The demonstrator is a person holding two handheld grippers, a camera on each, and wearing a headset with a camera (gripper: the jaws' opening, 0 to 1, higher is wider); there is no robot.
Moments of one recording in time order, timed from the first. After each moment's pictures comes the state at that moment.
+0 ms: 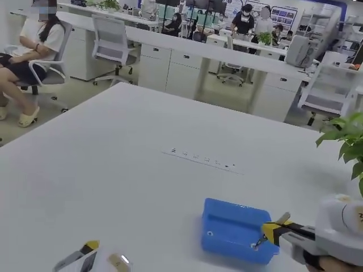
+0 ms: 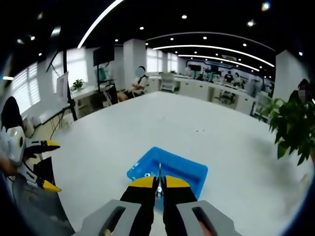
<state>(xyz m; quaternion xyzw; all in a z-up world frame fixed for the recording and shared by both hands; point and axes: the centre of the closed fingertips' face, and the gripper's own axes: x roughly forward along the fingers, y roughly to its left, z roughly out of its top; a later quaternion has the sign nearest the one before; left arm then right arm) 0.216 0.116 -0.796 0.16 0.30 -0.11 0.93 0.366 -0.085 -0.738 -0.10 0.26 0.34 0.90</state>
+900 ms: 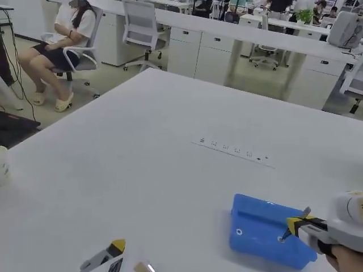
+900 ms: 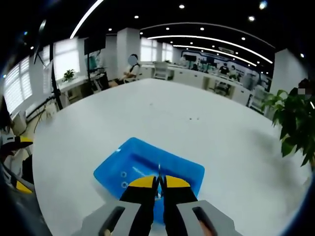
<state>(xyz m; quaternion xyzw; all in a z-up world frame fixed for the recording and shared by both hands) 0.214 0.114 -0.805 0.17 0.32 -0.11 0.92 0.424 -0.085 -0.801 -0.12 0.30 0.31 0.89</state>
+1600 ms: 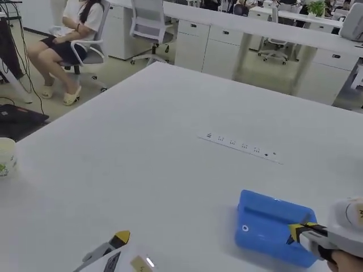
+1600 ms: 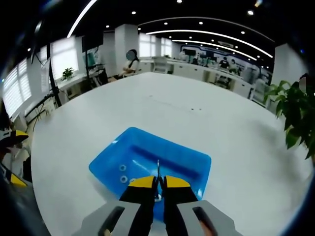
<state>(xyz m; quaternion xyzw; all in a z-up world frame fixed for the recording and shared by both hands) 0.218 0.116 -0.795 0.15 0.30 -0.11 0.94 0.423 -0.086 -0.822 -0.12 0.32 0.31 0.89</state>
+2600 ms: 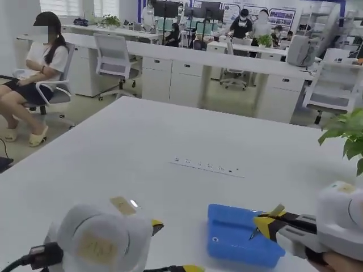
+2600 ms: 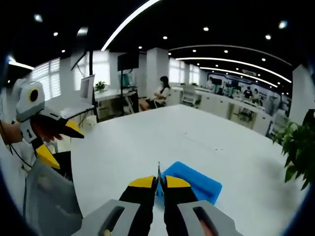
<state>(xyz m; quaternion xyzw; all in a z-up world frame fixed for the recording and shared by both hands) 0.226 0.032 -0.677 0.05 0.21 -0.32 0.92 0.315 -0.054 -0.699 -0.13 0.20 0.45 0.86</state>
